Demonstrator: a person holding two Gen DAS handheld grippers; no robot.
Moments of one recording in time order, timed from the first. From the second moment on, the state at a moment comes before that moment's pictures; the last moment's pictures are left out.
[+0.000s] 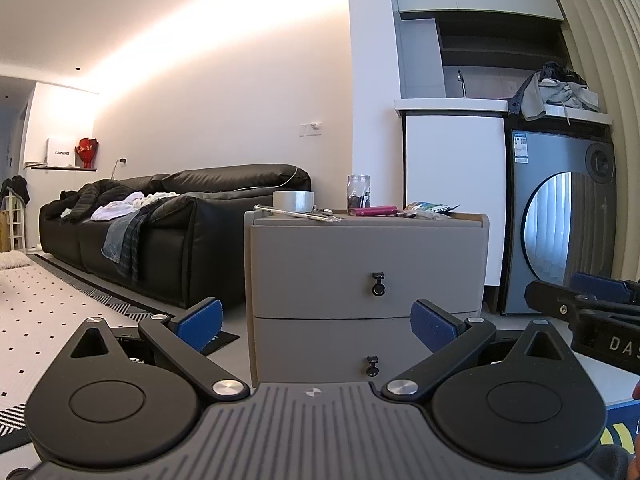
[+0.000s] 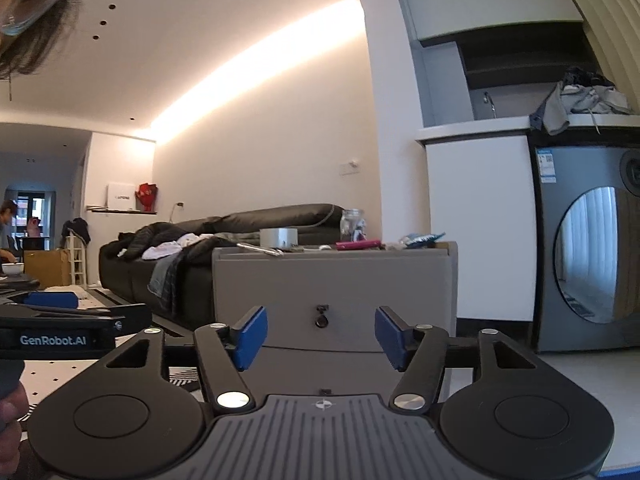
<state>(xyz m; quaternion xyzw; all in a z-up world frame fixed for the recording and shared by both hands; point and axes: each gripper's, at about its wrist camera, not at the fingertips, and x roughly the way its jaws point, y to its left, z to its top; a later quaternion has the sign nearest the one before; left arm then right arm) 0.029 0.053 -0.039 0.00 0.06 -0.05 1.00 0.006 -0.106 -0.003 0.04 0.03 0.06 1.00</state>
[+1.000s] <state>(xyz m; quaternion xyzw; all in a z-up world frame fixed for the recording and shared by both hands) 0.023 0.037 -0.039 0.02 0.04 -0.06 1.00 0.014 -0.101 -0.010 0.03 0.06 0.03 1.00</state>
